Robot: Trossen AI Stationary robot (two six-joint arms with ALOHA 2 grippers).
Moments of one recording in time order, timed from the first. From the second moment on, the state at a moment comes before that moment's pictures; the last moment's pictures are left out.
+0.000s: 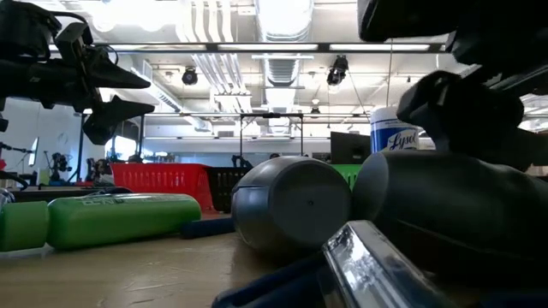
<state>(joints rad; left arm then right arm) 0.22 0.22 0.01 0.11 0.01 -0.58 0.66 2.16 1.53 -0.68 0.21 0.77</state>
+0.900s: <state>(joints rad) 0.22 0.22 0.01 0.10 0.01 -0.58 0.53 1.85 1.52 -1.02 0.40 1.37</state>
